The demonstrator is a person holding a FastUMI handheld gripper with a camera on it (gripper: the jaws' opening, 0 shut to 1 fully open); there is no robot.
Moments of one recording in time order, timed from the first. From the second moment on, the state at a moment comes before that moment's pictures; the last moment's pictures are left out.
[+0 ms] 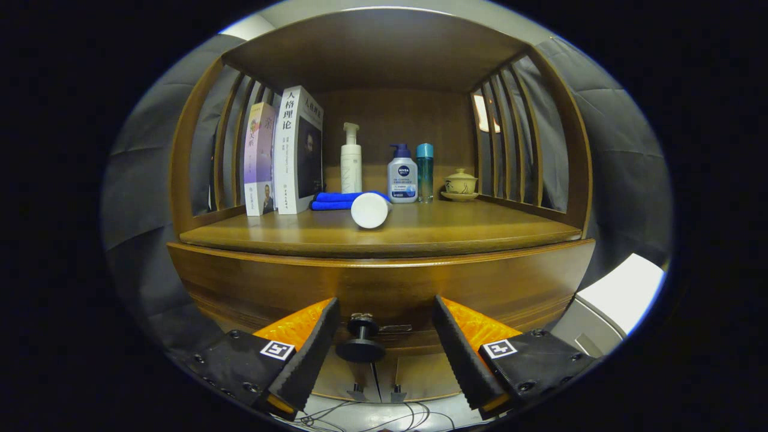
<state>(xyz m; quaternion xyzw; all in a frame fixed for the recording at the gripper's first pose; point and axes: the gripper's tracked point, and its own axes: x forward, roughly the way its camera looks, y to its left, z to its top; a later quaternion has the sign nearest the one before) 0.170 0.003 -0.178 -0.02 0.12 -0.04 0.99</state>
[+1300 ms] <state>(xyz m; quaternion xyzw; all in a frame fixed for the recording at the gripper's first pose) -0.015 0.016 -0.015 0.00 0.00 0.01 1.00</state>
